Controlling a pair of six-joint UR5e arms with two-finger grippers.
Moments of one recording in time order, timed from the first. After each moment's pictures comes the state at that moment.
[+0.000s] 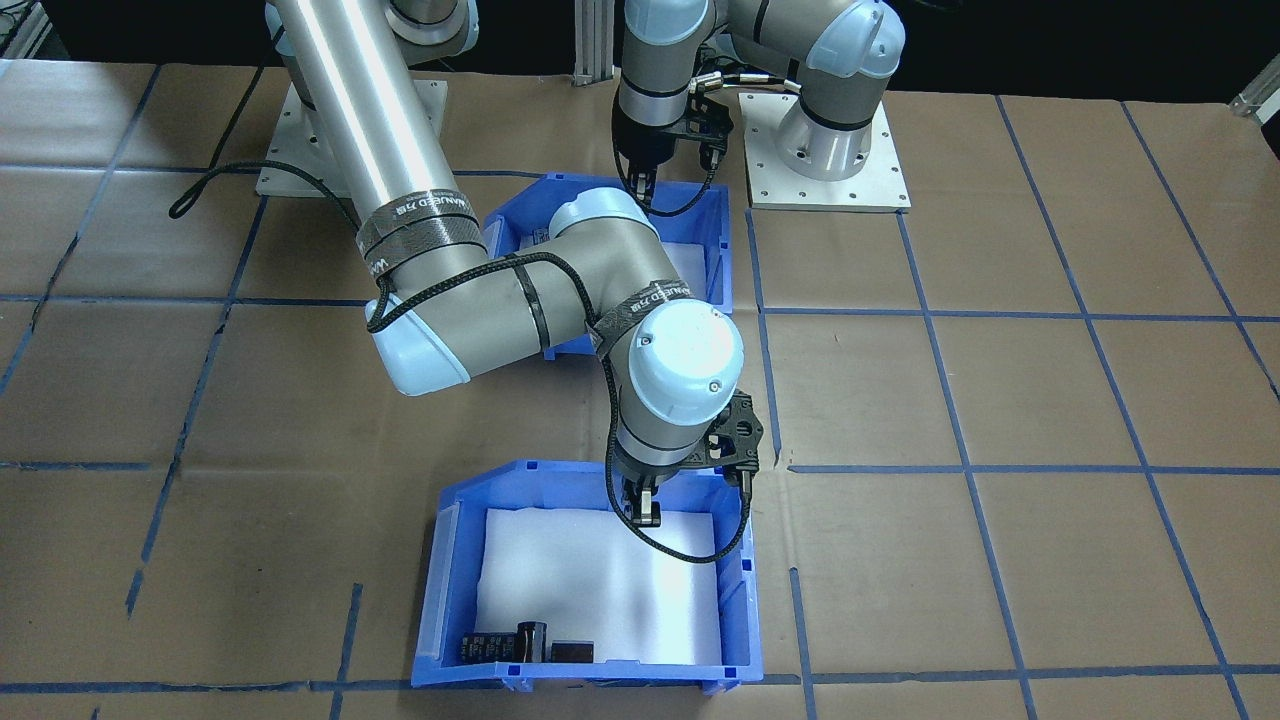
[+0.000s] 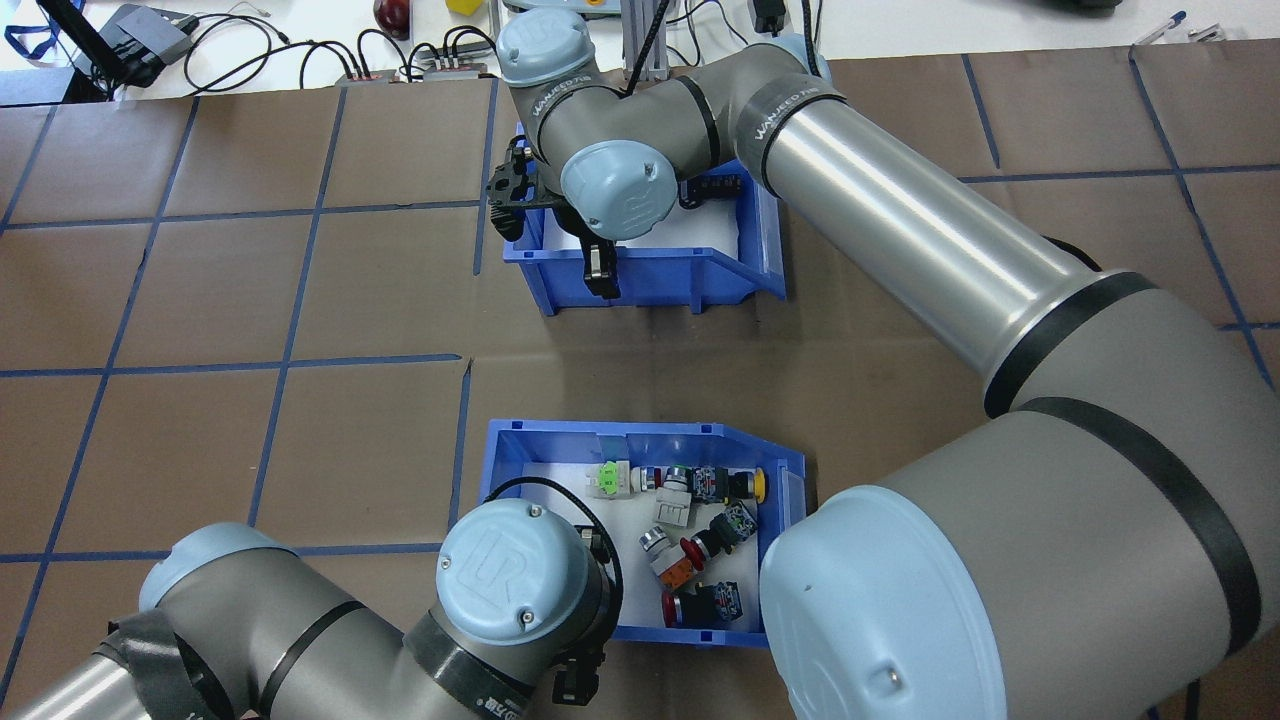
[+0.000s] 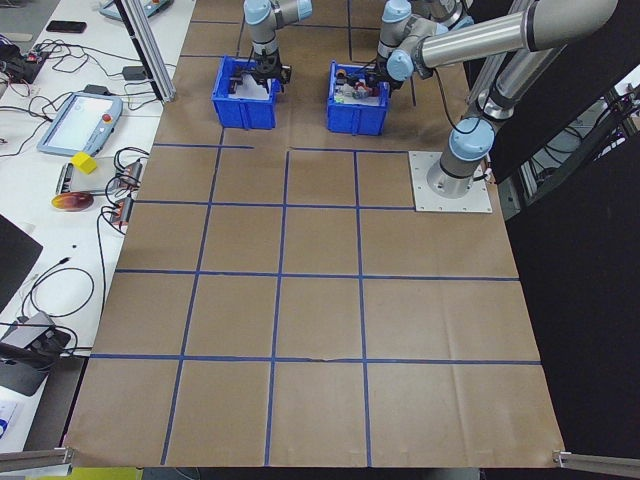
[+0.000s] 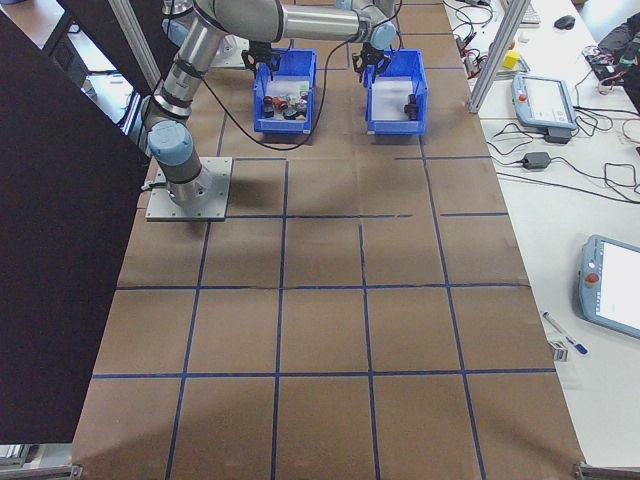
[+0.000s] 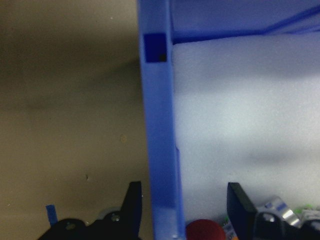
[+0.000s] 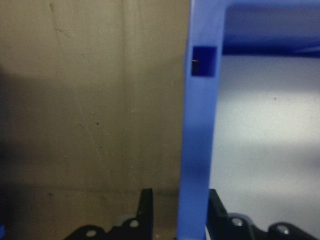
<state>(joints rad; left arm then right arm) -2.13 -1.42 -2.34 -0.95 1.53 -2.03 2.02 -0.86 1.16 -1.78 -1.61 -1.15</state>
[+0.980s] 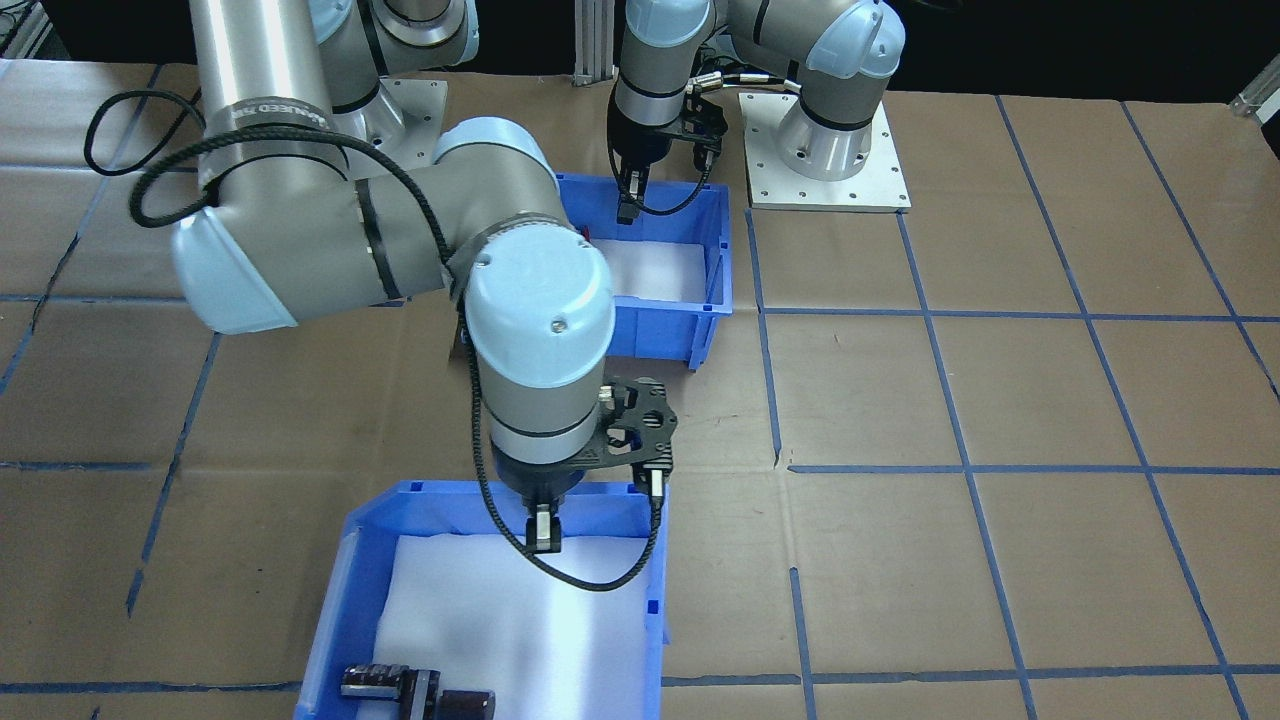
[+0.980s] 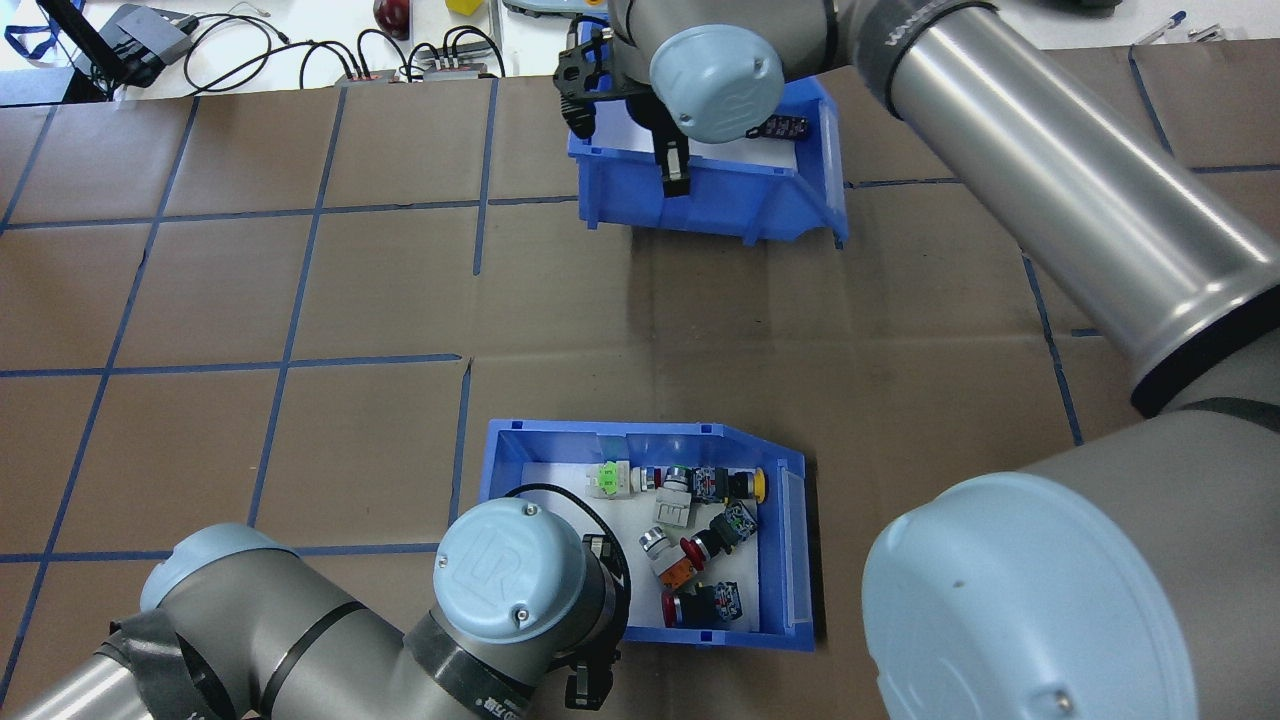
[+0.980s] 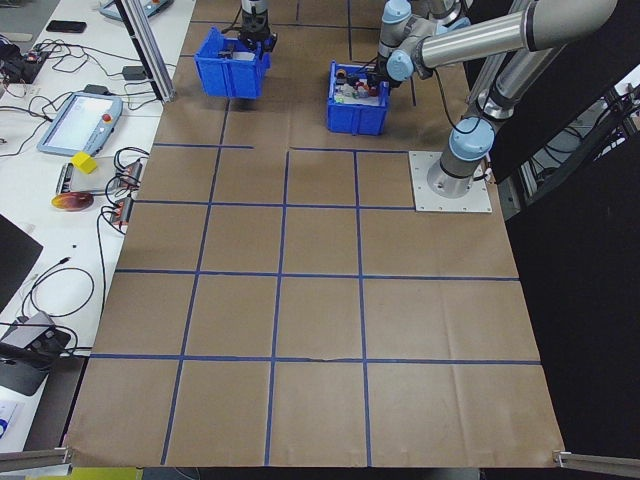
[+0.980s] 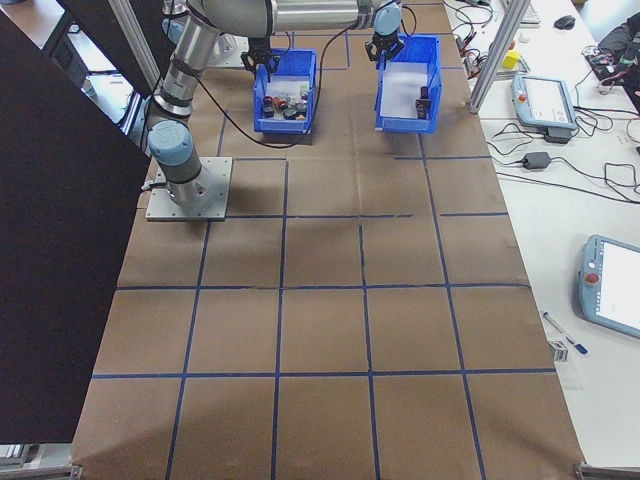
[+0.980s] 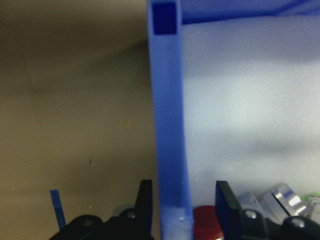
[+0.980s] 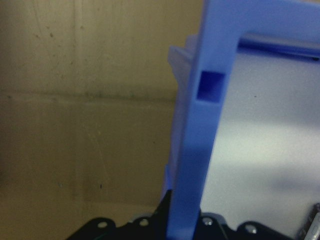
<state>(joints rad) -2.13 -1.42 -2.35 -0.94 1.47 -2.04 1.86 -0.99 1.14 -1.77 -1.64 -1.37</state>
